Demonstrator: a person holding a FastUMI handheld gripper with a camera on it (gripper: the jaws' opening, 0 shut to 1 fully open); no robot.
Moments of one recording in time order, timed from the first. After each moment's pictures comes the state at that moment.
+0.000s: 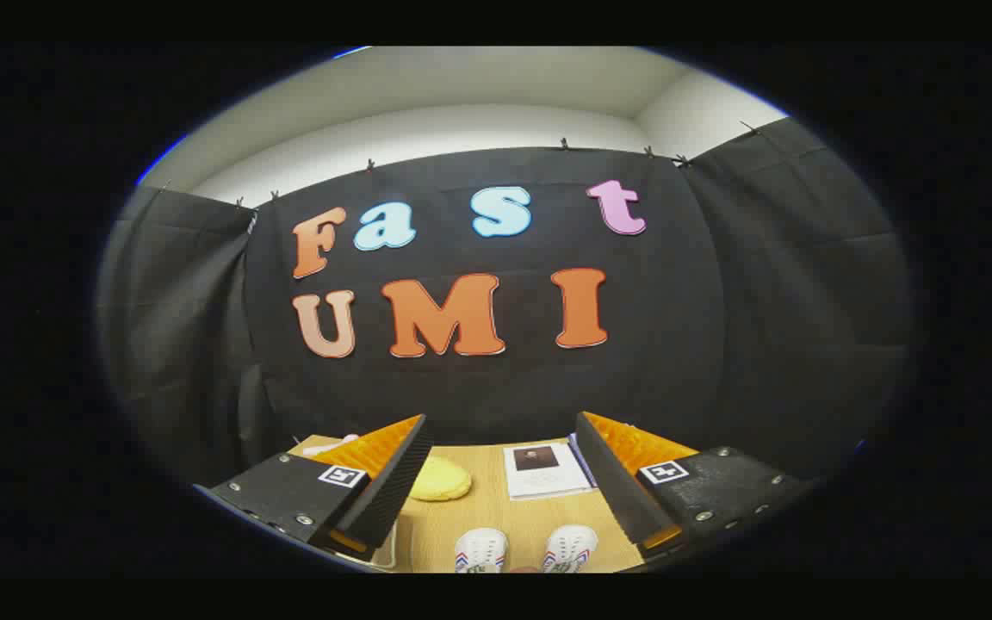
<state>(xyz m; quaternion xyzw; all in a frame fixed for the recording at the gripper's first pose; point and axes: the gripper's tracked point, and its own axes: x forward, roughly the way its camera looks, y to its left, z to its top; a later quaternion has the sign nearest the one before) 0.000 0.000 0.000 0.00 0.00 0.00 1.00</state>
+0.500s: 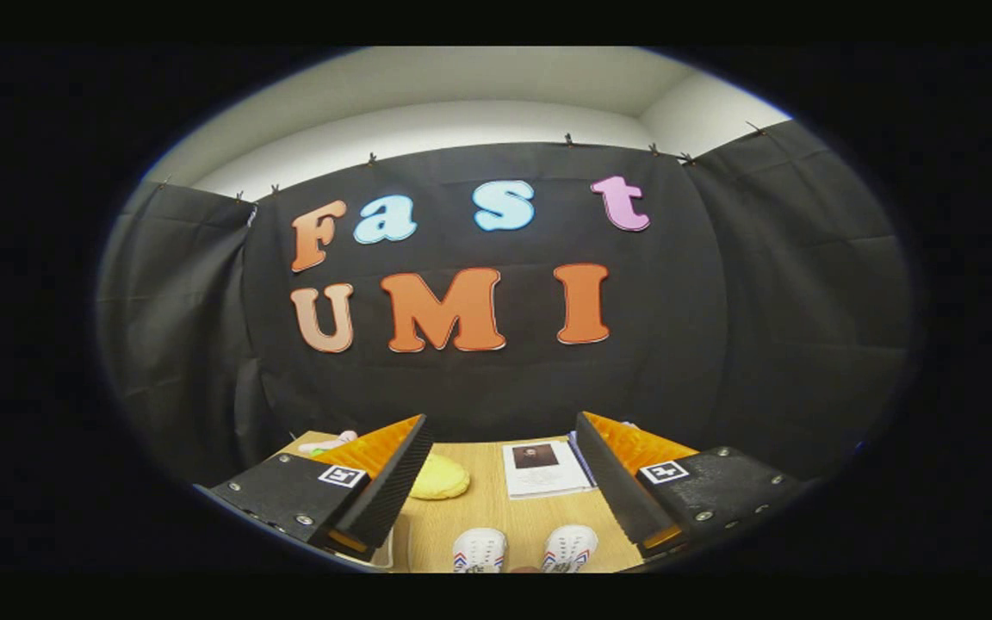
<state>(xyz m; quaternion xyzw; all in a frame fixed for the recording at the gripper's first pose) 0.008 0.002 -0.006 0.00 0.01 0.00 1.00</state>
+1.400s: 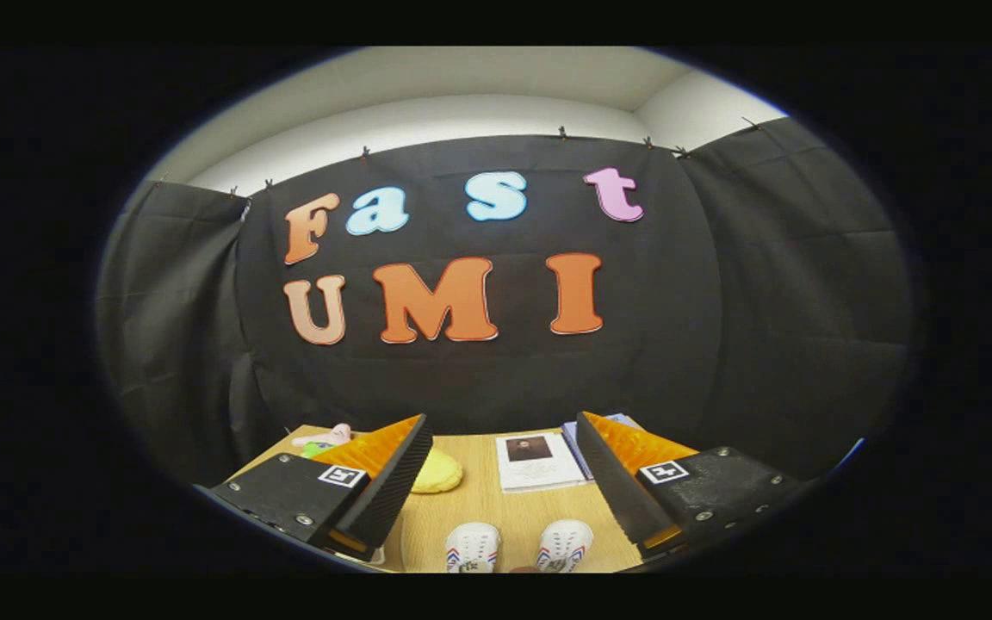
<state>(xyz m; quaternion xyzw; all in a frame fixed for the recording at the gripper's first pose) 0.010 -0.009 -0.026 0.00 0.03 -0.01 1.00</state>
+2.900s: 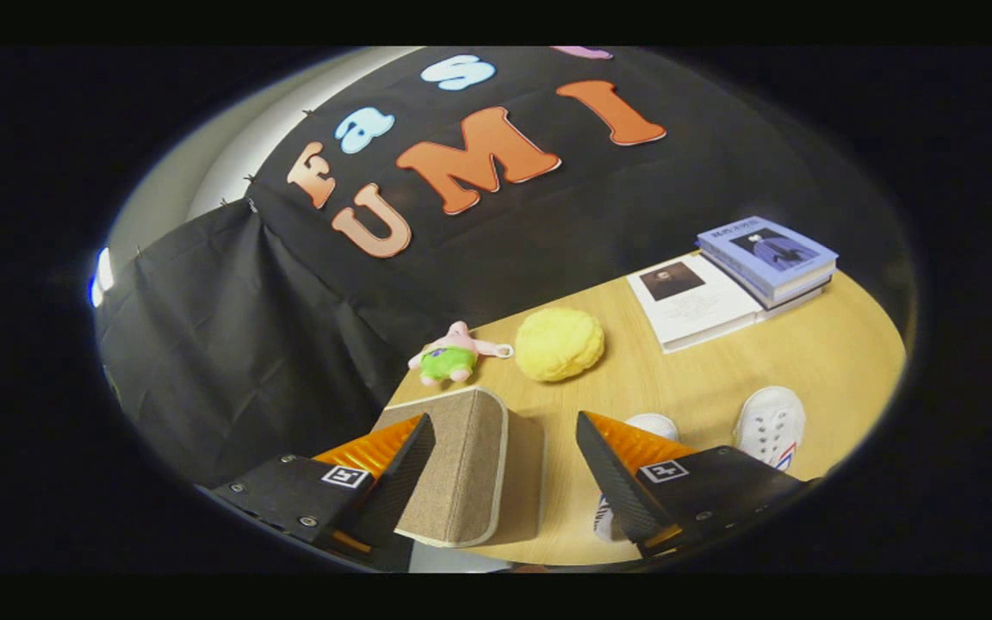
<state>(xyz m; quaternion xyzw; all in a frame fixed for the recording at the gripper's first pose) 0.012 0.108 -0.252 0.21 0.29 0.19 0.92</state>
